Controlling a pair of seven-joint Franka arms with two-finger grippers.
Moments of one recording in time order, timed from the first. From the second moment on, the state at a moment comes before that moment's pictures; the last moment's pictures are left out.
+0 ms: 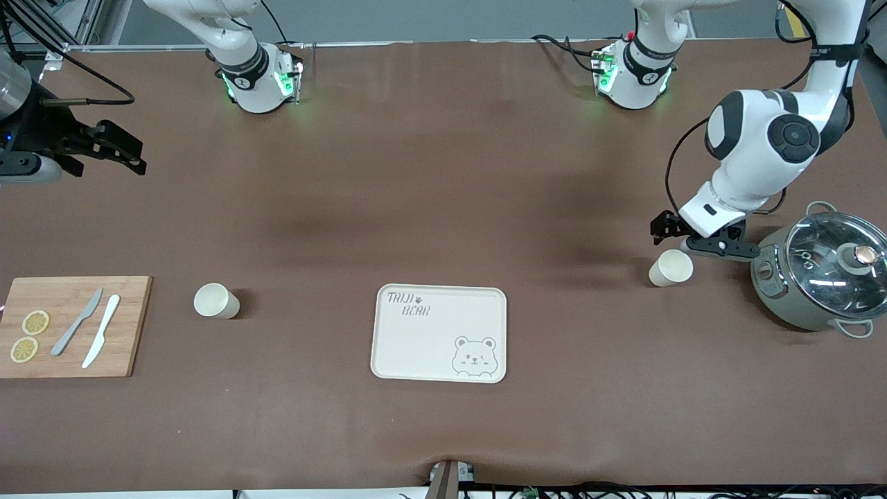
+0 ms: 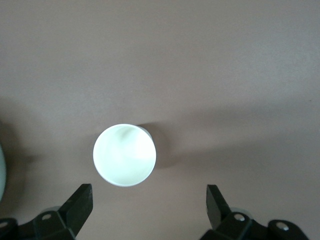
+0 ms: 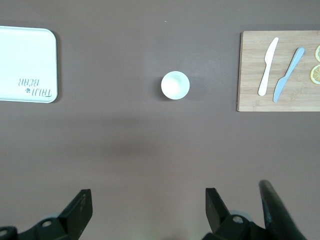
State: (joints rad) left arm 0.04 0.07 -0.13 -2.30 0.02 2.47 0.07; right arm -0.08 -0.03 0.16 -1.55 0.01 1.48 0.07
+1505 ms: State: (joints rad) left arm 0.04 0.29 -0.15 -2.33 0.02 2.75 0.05; right arm -0.07 -0.03 0.16 -1.55 0.01 1.48 0.07
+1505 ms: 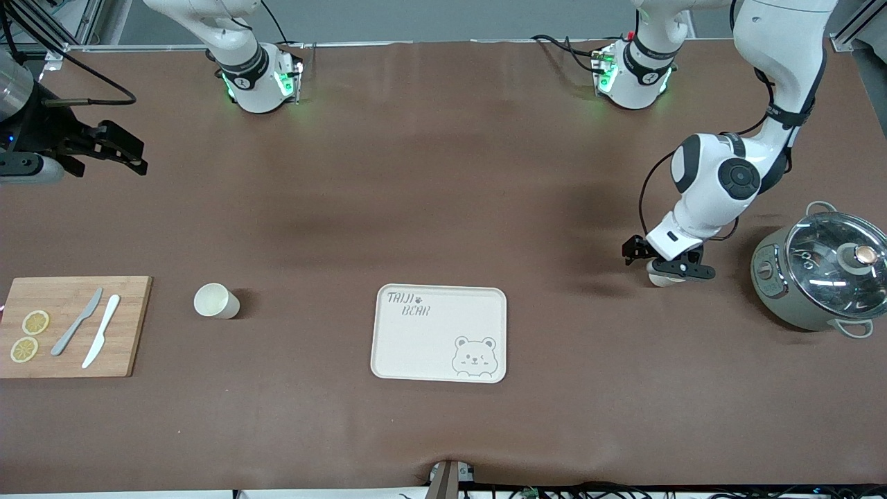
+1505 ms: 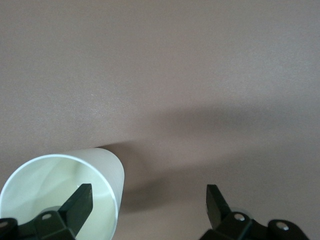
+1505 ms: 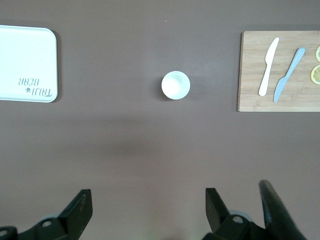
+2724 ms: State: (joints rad) left arm 0.09 0.31 -0.14 -2.33 0.12 2.75 0.06; right arm -0.07 -0.03 0.16 -1.55 0.01 1.48 0.07
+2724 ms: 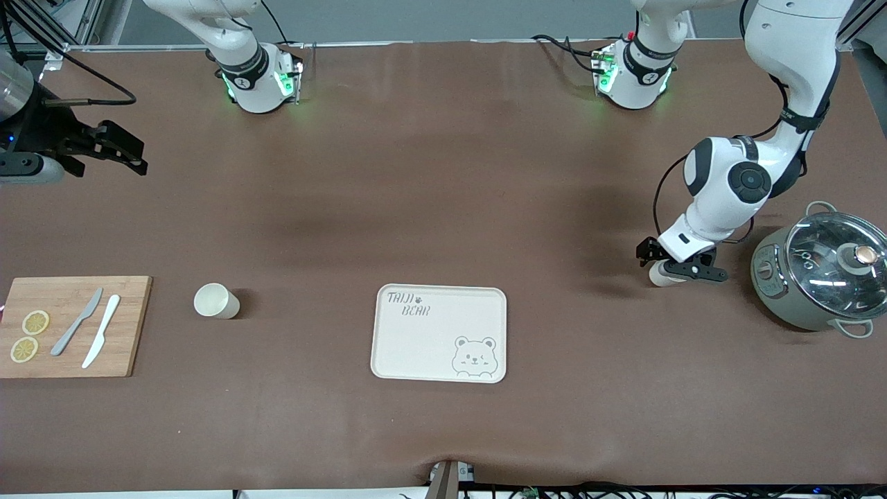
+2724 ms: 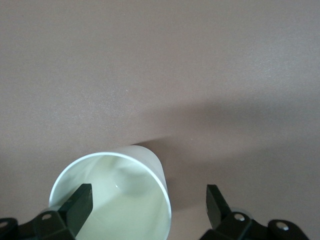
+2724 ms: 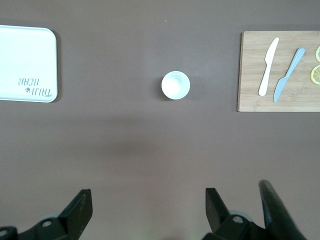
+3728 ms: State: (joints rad) left arm 0.07 0.31 -0.15 -2.33 0.12 2.75 0.00; right arm -0.07 -0.03 0.16 -1.55 0.01 1.48 0.07
